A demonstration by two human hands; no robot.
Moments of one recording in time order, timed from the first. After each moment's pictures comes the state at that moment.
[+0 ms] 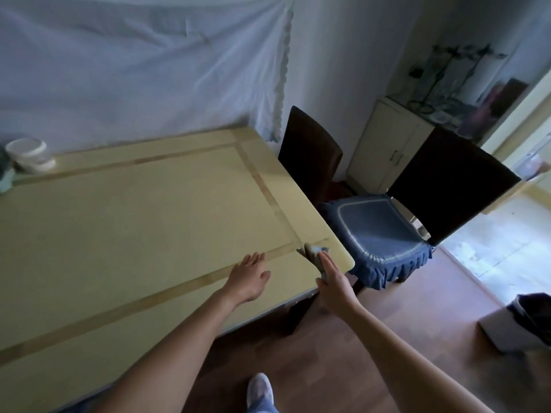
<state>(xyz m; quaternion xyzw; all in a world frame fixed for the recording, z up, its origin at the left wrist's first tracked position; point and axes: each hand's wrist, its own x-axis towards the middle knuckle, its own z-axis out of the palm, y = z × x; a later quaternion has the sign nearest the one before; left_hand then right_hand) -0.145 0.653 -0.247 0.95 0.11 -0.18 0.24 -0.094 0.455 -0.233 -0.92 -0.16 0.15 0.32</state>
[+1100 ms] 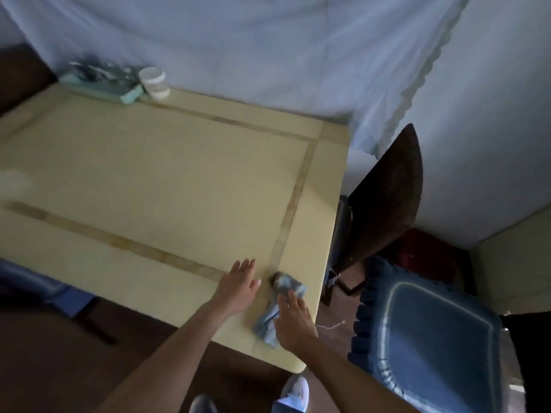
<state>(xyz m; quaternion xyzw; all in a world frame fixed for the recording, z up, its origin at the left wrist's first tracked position) 0.035 0.566 -0.282 0.81 0.49 -0.16 0.28 0.150 0.451 -0.335 -0.77 -0.56 0.30 0.00</state>
